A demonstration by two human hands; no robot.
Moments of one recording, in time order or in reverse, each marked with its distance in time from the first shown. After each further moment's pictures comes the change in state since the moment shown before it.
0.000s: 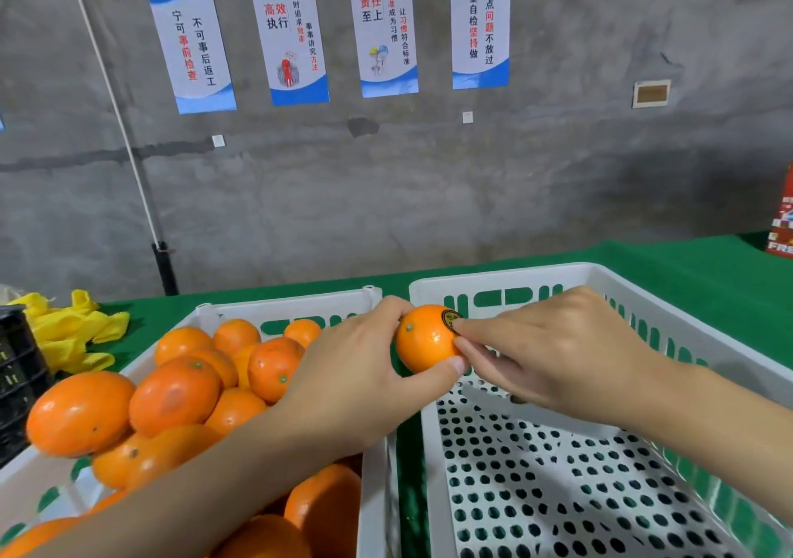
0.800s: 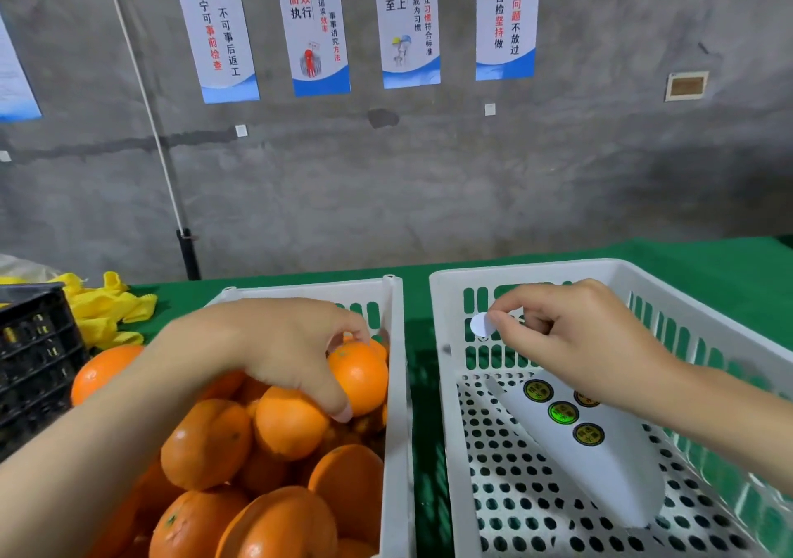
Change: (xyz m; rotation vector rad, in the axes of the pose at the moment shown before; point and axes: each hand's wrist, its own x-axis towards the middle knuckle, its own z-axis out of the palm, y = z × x) left_hand 0.015 -0.047 -0.076 0.415 -0.614 -0.081; right_hand 0.000 -0.002 0.007 0.430 -0.163 0.589
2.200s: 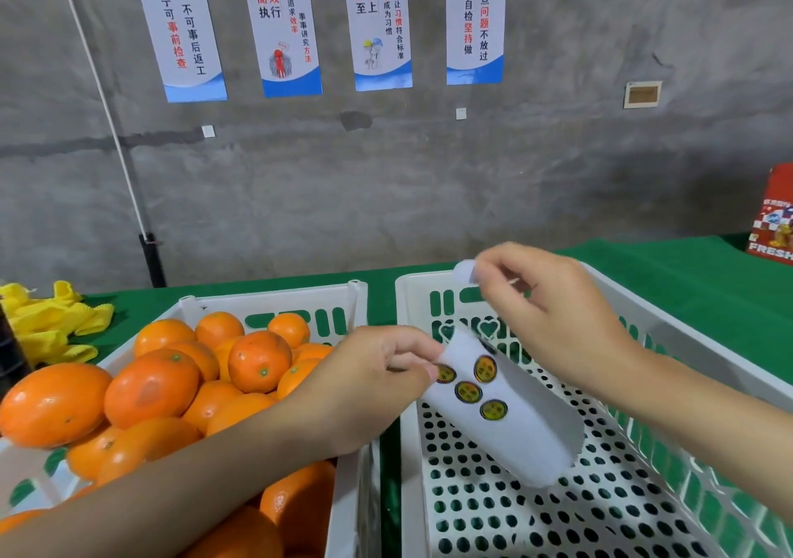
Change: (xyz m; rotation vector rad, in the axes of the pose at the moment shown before) left_hand 0.028 0.084 0.059 -1.015 0.268 0.241; right_hand 0.007 0.003 -0.015 0.069 0.198 0.027
